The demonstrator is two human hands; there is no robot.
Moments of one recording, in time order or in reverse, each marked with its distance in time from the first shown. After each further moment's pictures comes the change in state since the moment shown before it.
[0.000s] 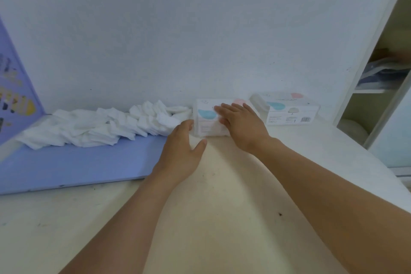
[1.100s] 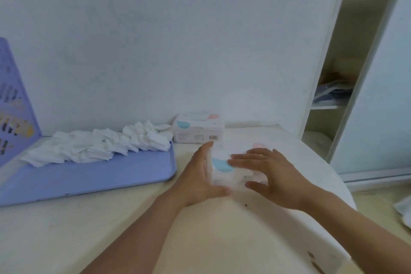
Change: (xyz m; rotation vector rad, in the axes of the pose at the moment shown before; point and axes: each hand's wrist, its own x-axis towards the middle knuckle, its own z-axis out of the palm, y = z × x) left_hand -0.050 0.049 0.028 -0.169 -0.392 0.106; right_hand -0.175 0.020 -0.085 0.074 -0.121 -0.081
